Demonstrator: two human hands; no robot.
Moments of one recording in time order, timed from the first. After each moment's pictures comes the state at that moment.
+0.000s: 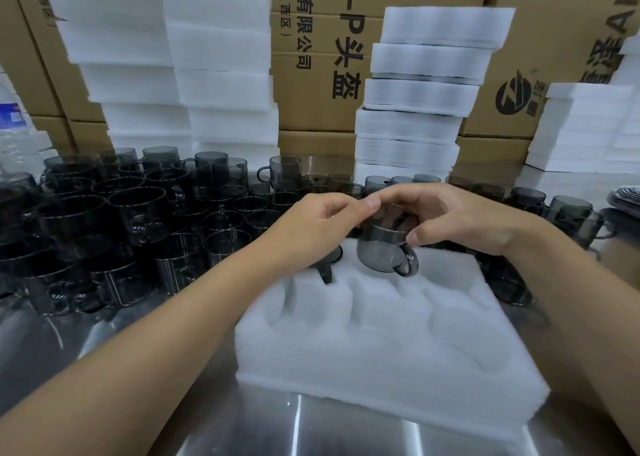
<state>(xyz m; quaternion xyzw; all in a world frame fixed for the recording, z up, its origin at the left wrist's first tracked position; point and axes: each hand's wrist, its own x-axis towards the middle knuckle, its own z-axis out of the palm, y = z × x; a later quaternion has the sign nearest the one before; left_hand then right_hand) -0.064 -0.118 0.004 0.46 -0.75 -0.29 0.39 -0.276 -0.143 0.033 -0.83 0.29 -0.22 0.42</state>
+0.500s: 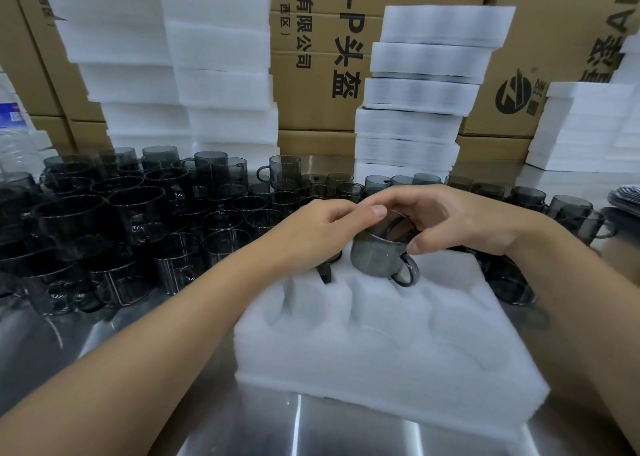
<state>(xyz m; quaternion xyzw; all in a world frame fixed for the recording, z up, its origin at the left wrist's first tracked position) -0.064 -0.120 0.004 0.47 -0.77 -0.28 0.34 -0.275 -0.140 0.037 -0.85 0.28 -0.17 0.42</state>
